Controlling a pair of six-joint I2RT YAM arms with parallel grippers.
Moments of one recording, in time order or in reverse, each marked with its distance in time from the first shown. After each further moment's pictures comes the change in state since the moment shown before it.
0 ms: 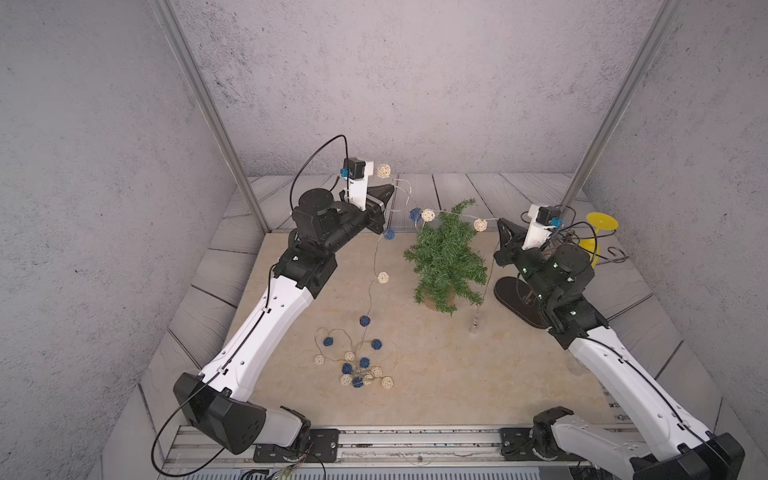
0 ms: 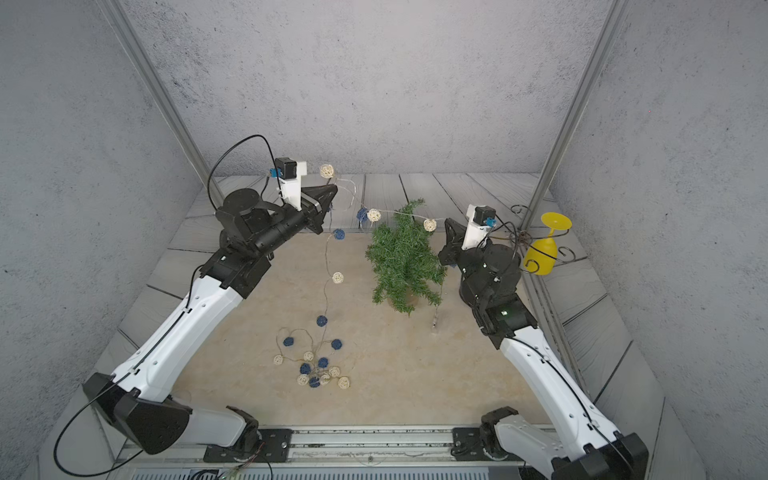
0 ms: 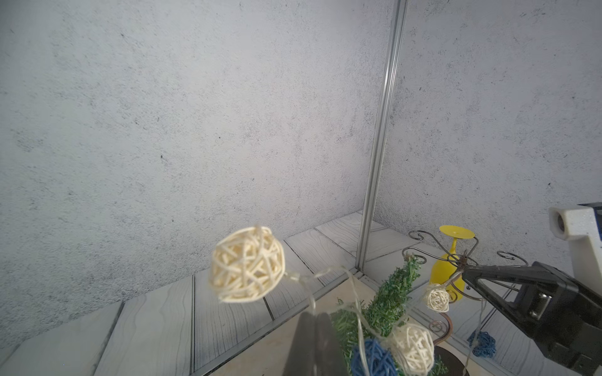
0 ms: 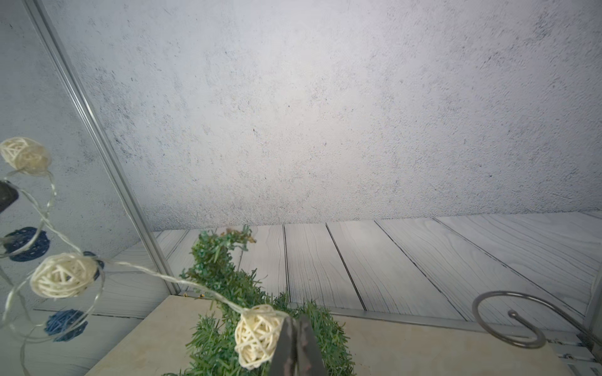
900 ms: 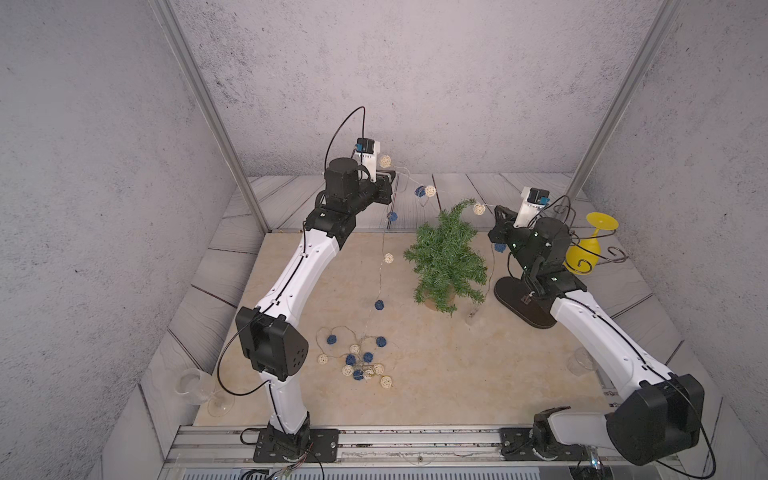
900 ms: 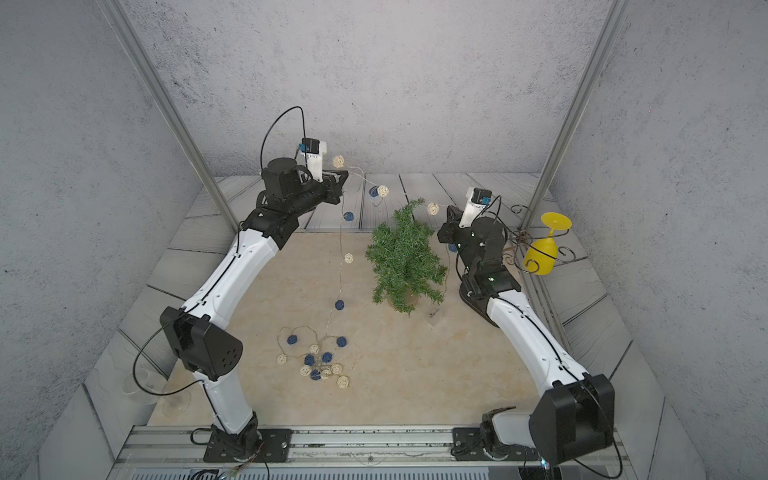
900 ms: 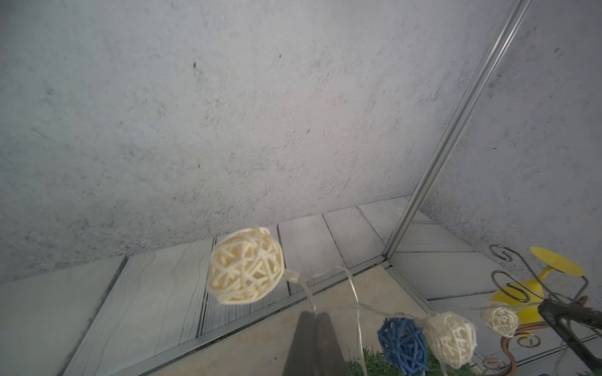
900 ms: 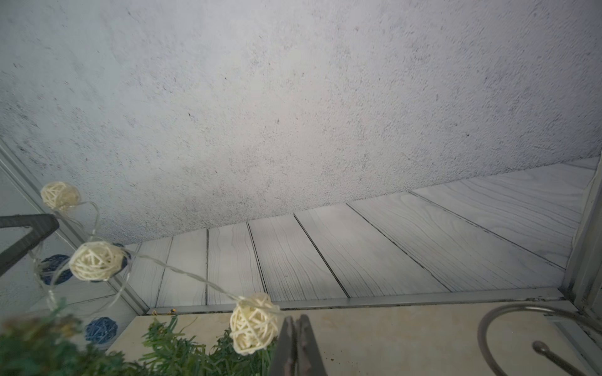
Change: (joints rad) left arm 0.082 0.479 0.458 -0.231 -0.049 -0.117; right arm -0.070 0.288 0.200 -0.067 0.043 0.095
